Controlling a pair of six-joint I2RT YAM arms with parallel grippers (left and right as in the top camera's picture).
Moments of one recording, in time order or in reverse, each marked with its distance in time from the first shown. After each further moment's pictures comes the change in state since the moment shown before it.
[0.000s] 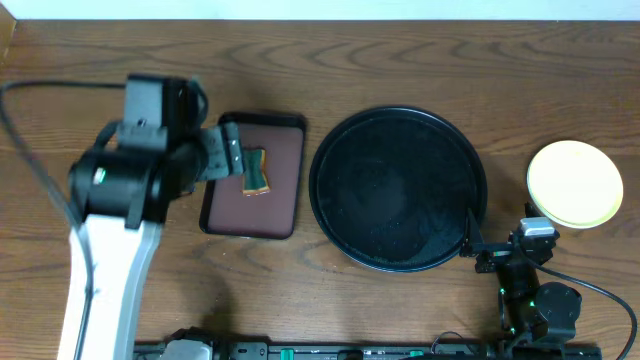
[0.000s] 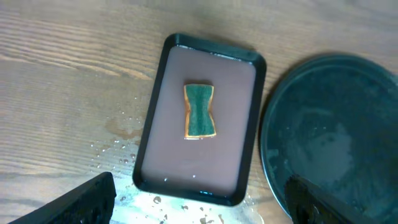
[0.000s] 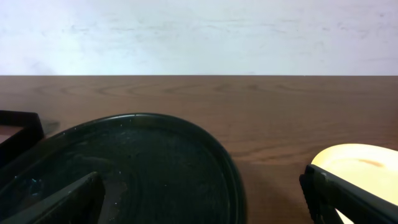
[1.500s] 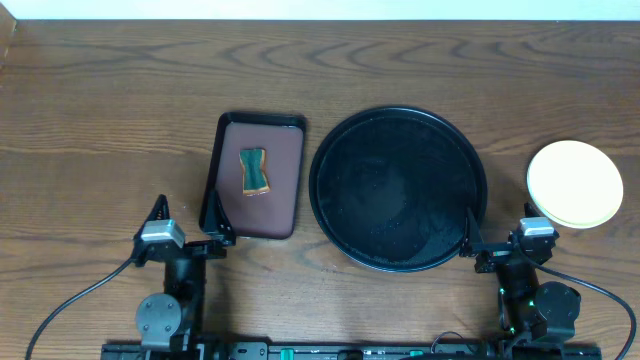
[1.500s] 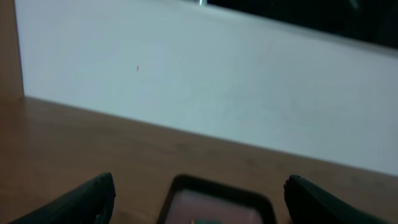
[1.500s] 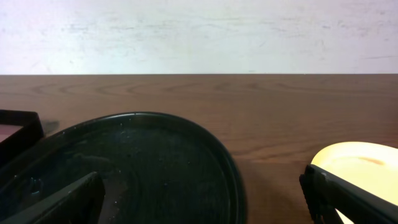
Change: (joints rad) left arm 0.071 -1.230 -1.407 1.229 -0.079 0.040; right arm 0.000 0.000 -0.005 0.001 0.001 0.003
